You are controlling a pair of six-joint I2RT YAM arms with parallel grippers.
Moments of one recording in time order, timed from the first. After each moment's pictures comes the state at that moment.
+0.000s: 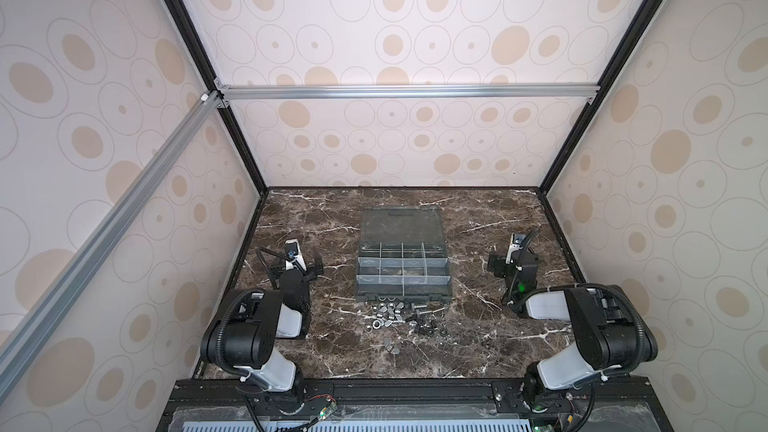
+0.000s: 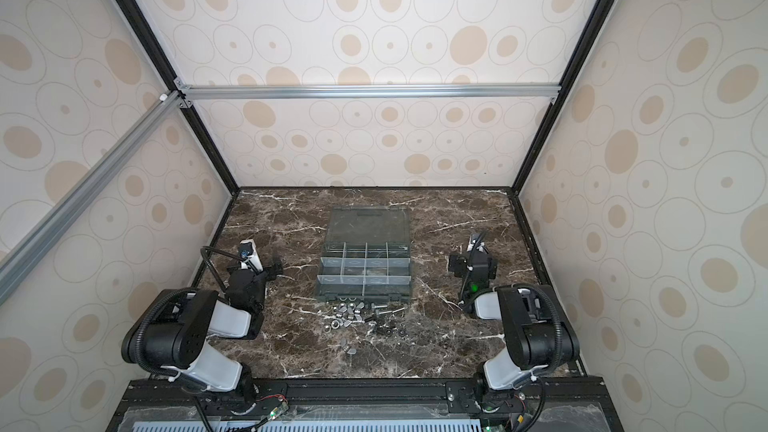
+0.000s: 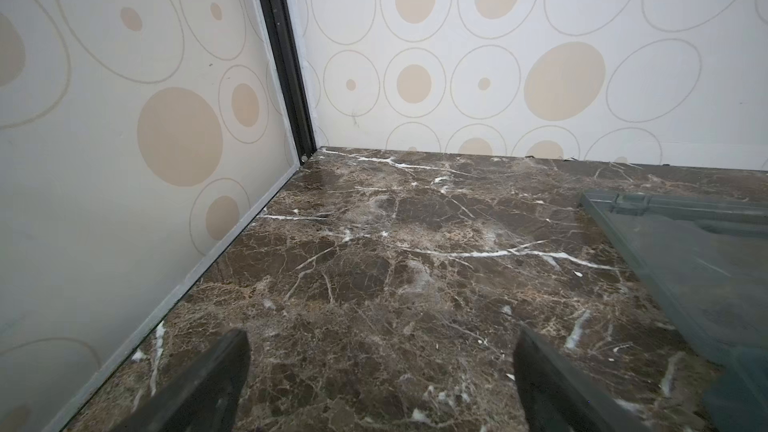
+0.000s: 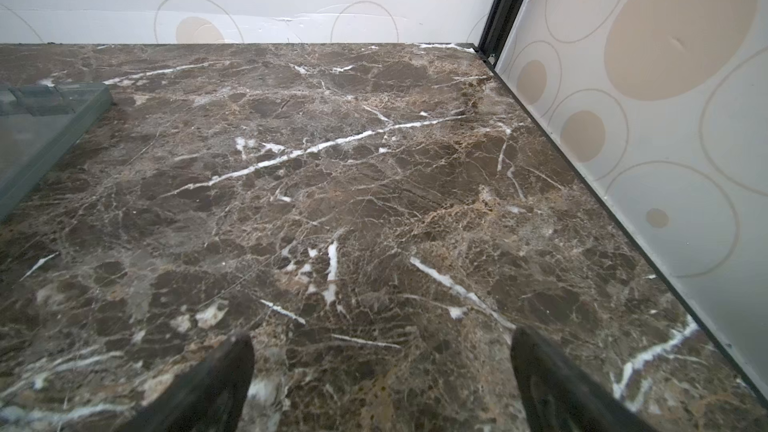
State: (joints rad) left arm -0.04 1.57 0.21 1.24 -0.28 0.02; right arm 0.08 1.55 0.40 0.72 0.31 0.04
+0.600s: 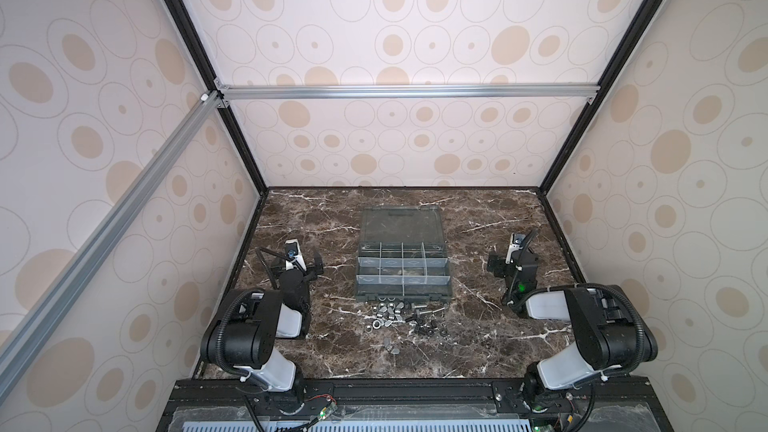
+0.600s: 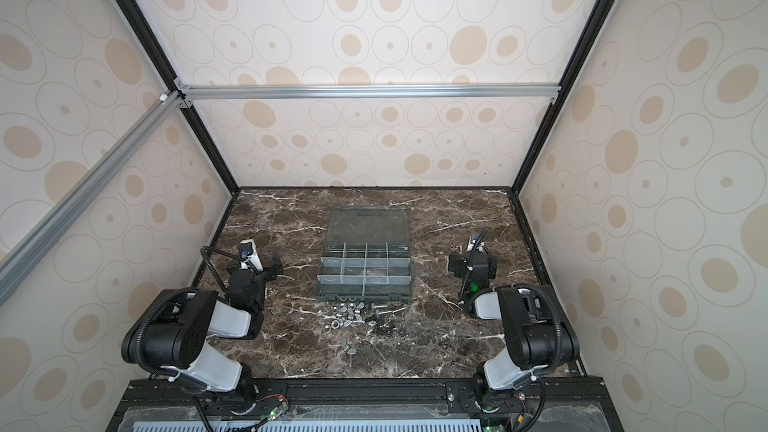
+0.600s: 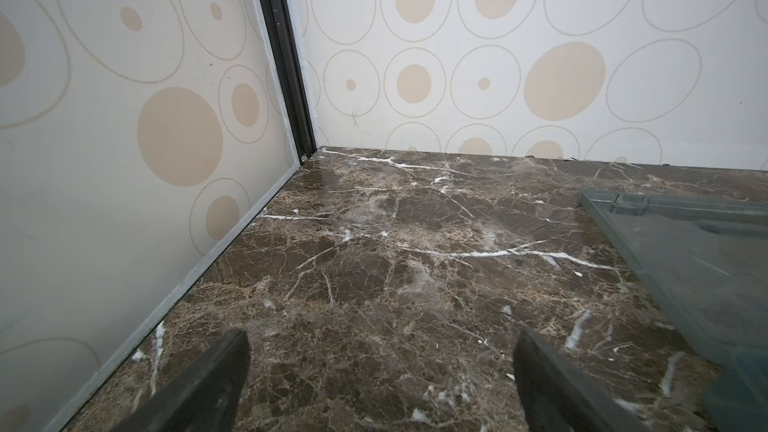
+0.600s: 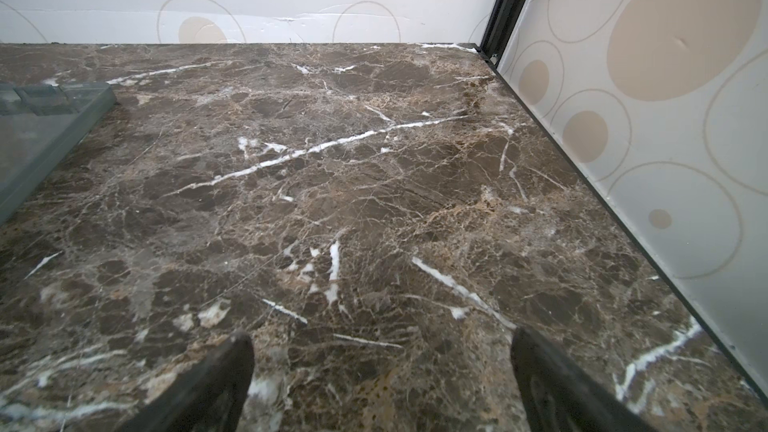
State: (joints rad) left arm -0.04 1.57 0.21 1.24 -0.28 0.02; right arm 0.08 1.55 0.40 0.72 0.31 0.04
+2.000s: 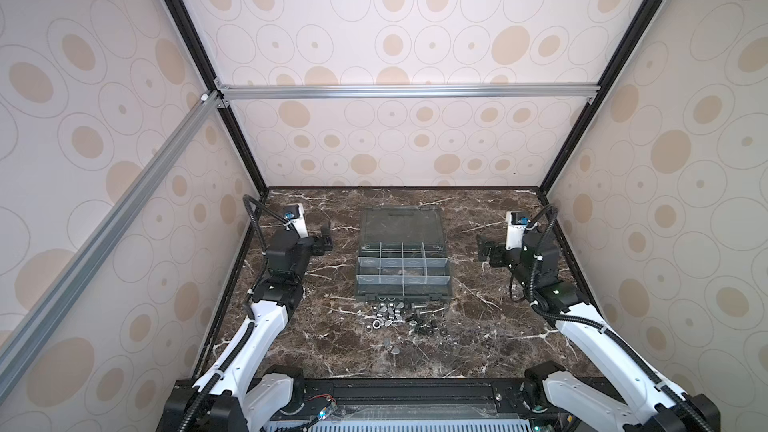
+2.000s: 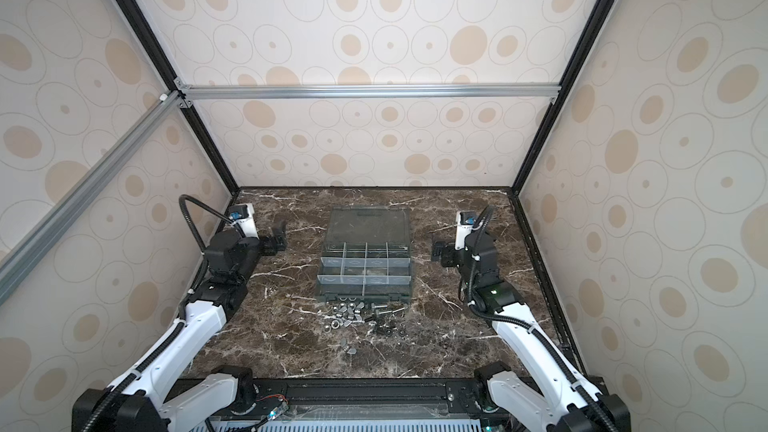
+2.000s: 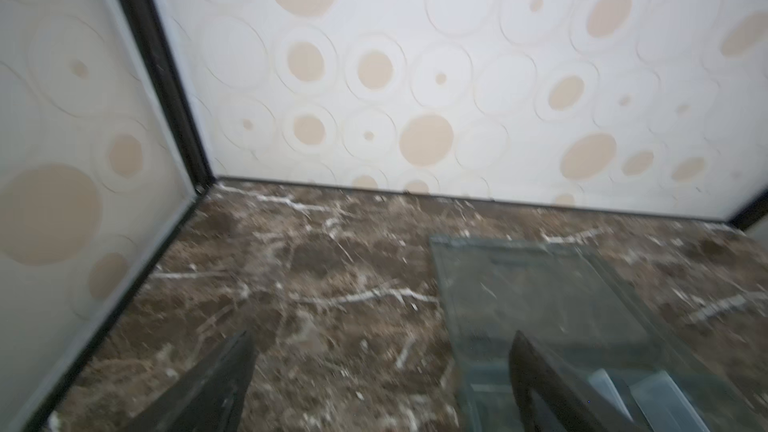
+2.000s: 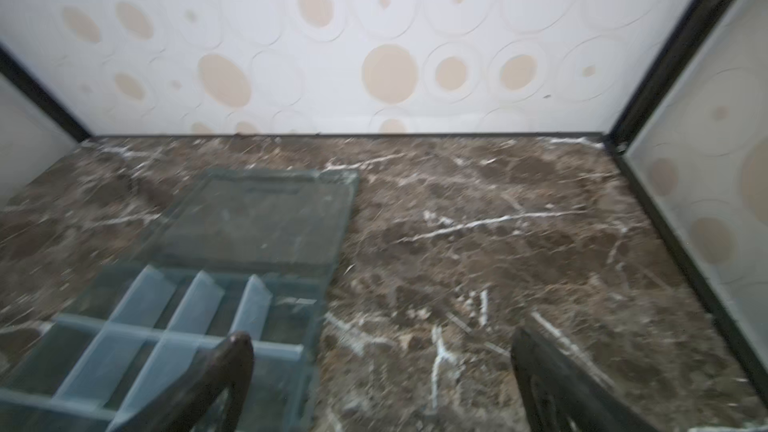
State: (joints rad) left arm -0.16 1.01 0.65 0.09 -0.07 -0.16; right arm 0.33 0.95 0.72 -0.17 0.12 0.17
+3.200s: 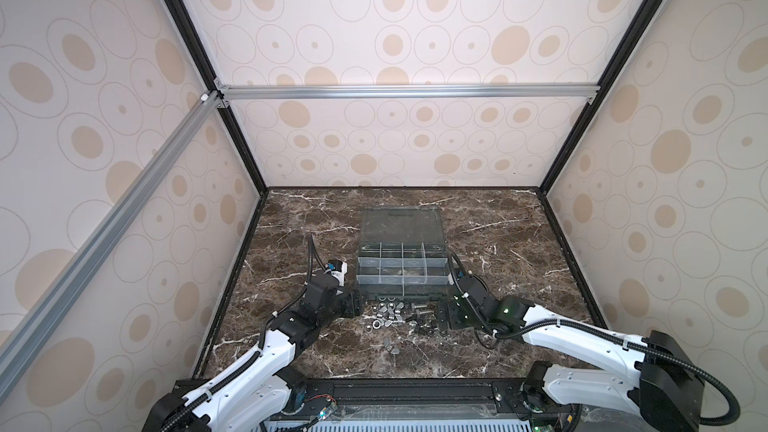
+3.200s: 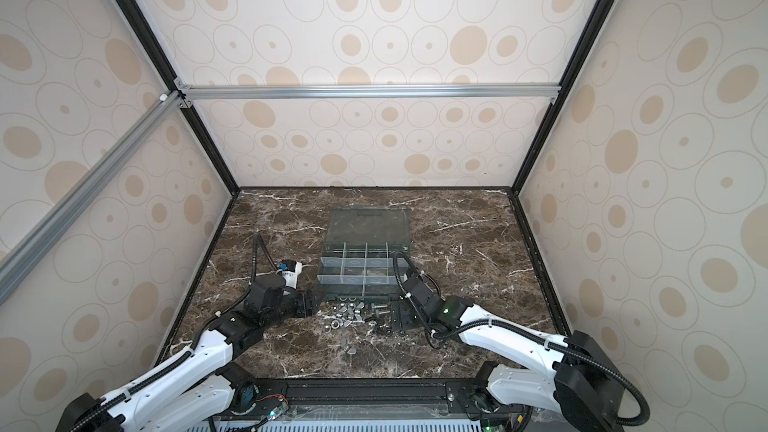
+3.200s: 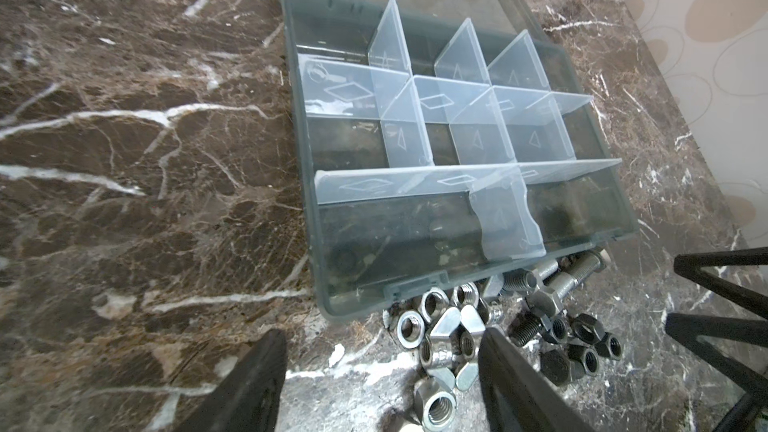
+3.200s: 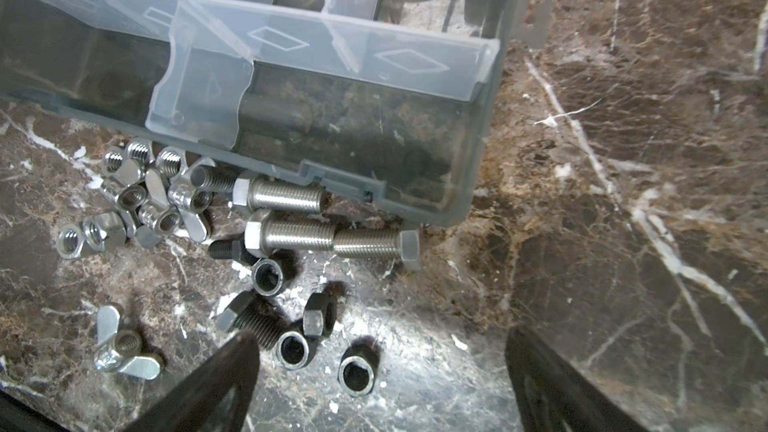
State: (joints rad) left arm -0.54 0.88 0.39 -0.20 0.05 -0.50; right arm 0.88 1.15 0.62 -0.48 0.17 0.63
